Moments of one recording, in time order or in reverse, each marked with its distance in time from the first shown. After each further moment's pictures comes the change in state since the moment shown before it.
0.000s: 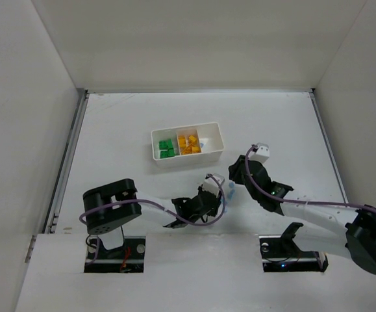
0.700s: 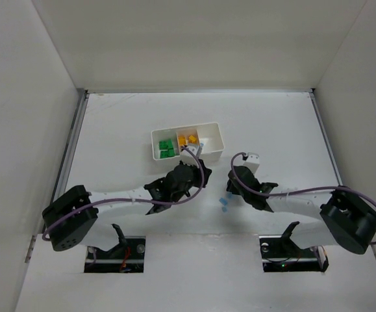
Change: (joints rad) left arm 0.214 -0.305 -0.010 -0.021 0.064 0.014; right arm 0.037 0.205 -0.020 -0.083 -0.022 0.098
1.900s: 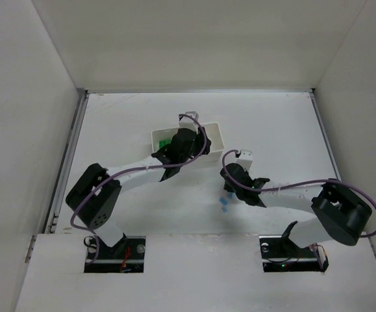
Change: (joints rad) left arm 0.296 0.297 0.389 -0.167 0.143 -0.019; right arm 0.037 0.118 0.107 -0.052 0.046 -0.019
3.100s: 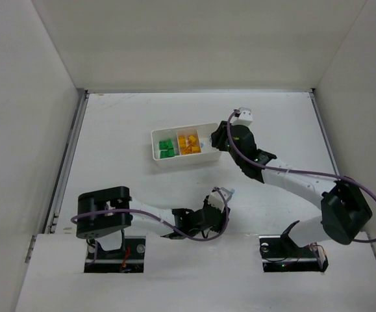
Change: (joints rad) left arm -0.660 -0.066 -0.386 0.126 -0.192 -0.045; right arm -0.152 0.015 0.359 0.170 -0.129 -0.233
